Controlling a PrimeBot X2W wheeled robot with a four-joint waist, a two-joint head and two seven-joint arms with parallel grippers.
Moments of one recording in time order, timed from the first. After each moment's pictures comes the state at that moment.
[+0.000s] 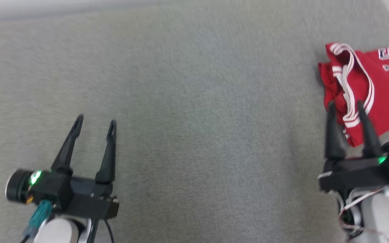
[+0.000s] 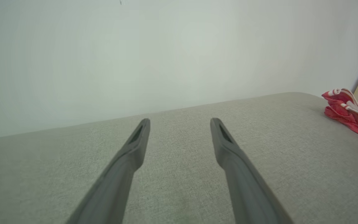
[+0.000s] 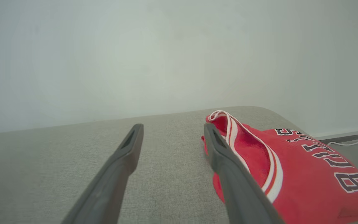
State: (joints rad) left arm -0.36 0.26 -0.28 -0.10 -0.19 0.15 -0.21; right arm -0.32 -0.18 0.10 0.07 0.21 0.13 -0.26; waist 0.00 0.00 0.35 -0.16
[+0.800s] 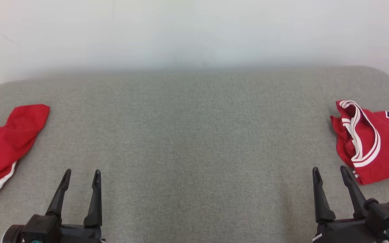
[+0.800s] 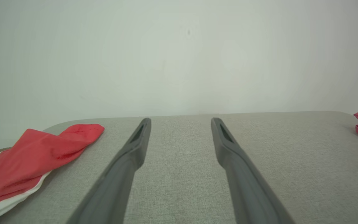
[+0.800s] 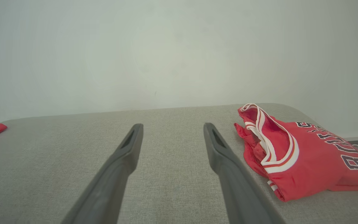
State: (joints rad) left arm -0.14 0.26 -0.22 -0.05 -0.28 0.18 -0.25; right arm 0.02 -0.10 0.10 -0.12 0.12 0.13 -0.13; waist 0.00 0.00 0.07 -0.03
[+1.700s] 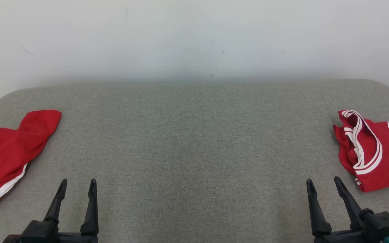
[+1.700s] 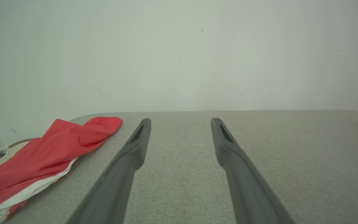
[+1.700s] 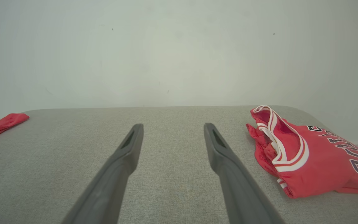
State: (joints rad) left arm -0.10 0.28 -0.22 -0.03 -0.30 0.20 -0.23; right arm 0.11 -0.10 0.13 -0.21 0.10 0.13 -0.07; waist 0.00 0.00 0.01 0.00
